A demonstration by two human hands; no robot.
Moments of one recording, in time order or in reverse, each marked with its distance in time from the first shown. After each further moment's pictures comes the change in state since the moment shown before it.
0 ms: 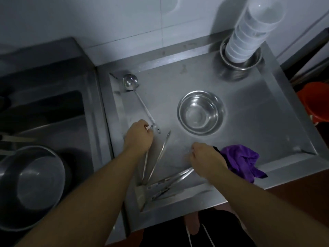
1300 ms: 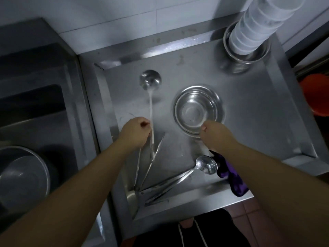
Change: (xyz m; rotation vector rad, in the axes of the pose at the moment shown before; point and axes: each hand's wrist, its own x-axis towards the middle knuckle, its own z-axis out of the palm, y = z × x) left_hand 0.041 0.010 0.002 -0.129 -0.233 -0.026; right_hand 0.100 0.045 -0.041 0.091 -0.055 0.184
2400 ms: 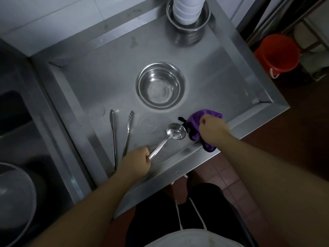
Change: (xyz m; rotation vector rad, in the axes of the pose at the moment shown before) left_hand -0.129 -0.033 0.119 0.488 -0.315 0.210; right_hand -0.100 0.113 0.037 0.184 0.089 0.218
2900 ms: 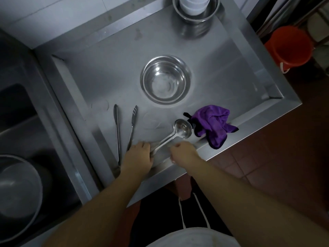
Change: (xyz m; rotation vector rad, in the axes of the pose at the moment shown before) left_hand -0.004 -0.003 0.014 0.248 0.132 0.041; right_hand -0.052 -0.053 0.110 0.478 -0.349 0.159
